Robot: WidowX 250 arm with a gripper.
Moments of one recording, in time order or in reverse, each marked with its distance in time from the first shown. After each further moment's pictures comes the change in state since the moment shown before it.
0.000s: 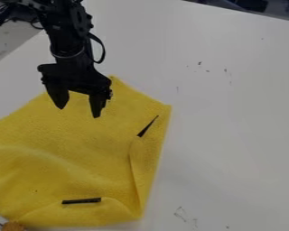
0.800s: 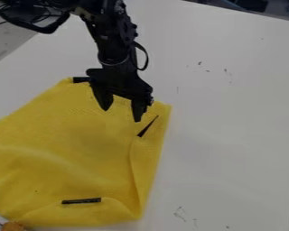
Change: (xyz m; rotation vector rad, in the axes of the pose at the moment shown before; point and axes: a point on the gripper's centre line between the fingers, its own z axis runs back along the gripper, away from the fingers) arm 0.026 -0.066 -0.020 -0.097 -0.043 -0.168
